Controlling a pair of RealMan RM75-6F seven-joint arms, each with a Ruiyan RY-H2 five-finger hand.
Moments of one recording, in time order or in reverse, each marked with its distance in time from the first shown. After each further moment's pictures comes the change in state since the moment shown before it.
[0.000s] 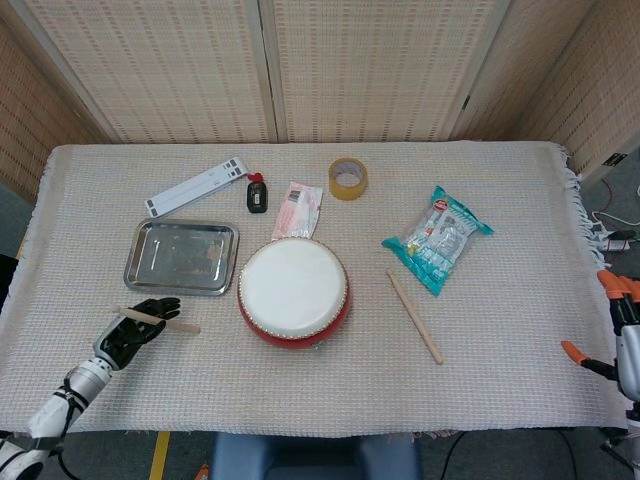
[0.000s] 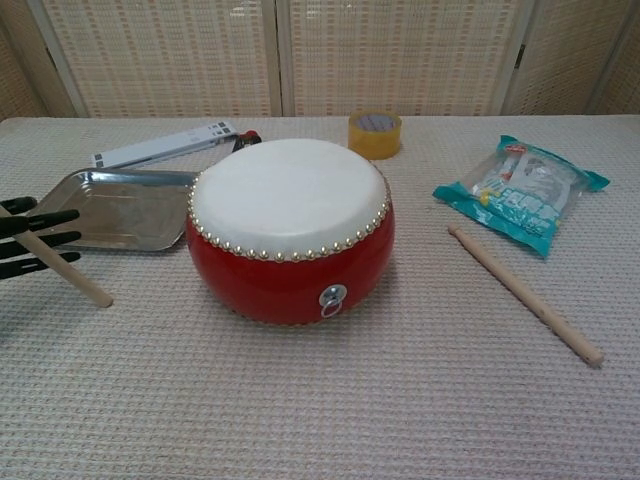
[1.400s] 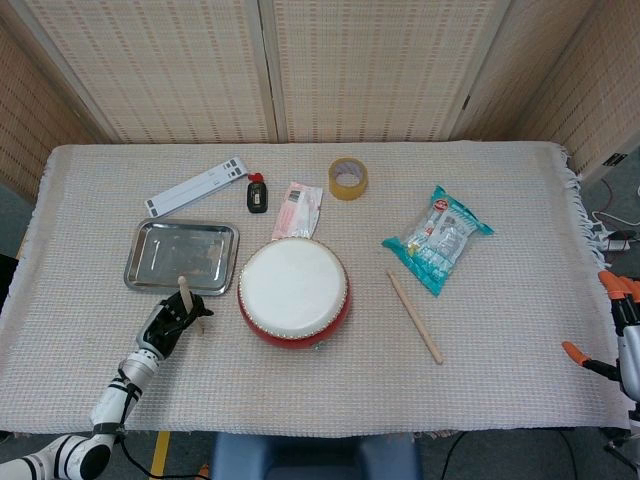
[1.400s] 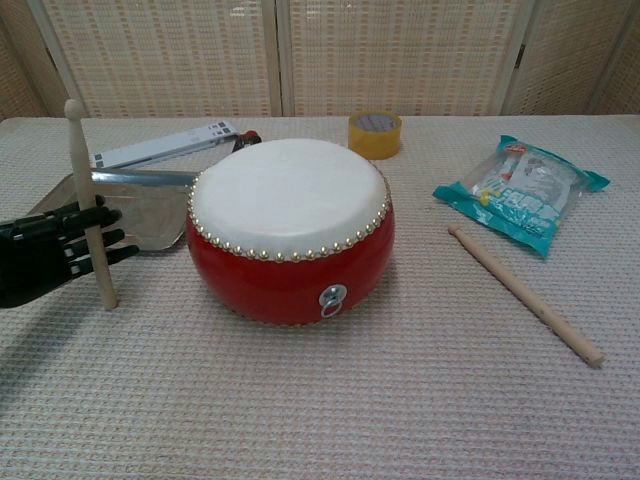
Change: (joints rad) left arm 0.003 -0.197 -0.169 -0.078 -0.266 -0.074 0.313; right arm -0.002 -0.001 0.001 0.026 -0.008 -0.008 0.043
